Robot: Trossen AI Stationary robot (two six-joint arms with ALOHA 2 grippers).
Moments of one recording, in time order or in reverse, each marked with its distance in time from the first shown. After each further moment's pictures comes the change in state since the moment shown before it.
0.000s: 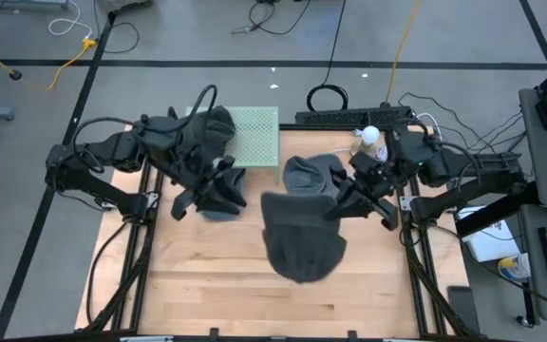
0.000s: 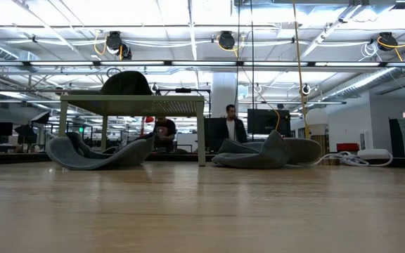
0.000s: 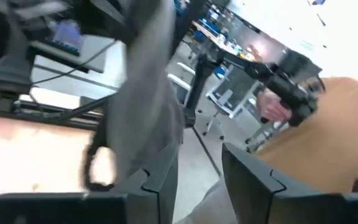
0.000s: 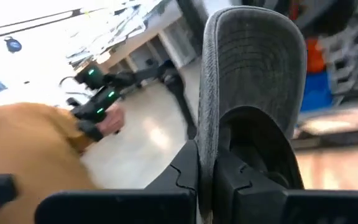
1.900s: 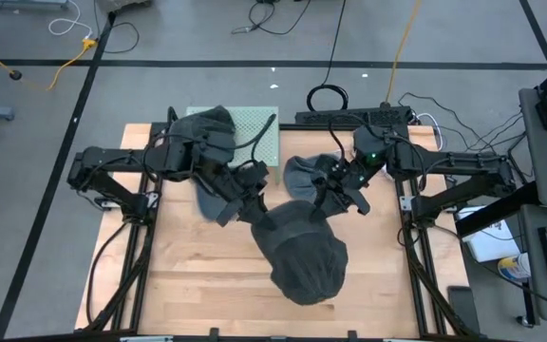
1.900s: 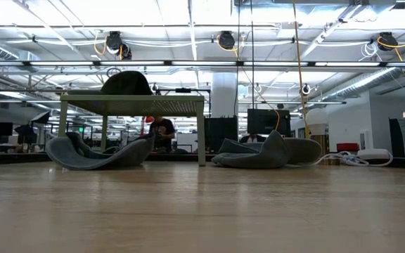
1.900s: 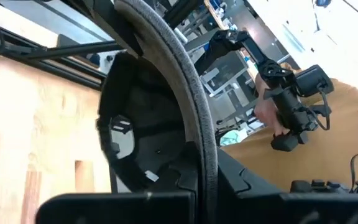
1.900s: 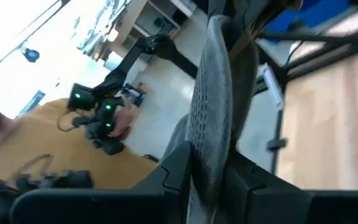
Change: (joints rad) left arm 0.004 0.225 0.001 0.106 0.144 -0.198; right arm -0.180 0.139 -0.020 -0.017 -0.313 0.218
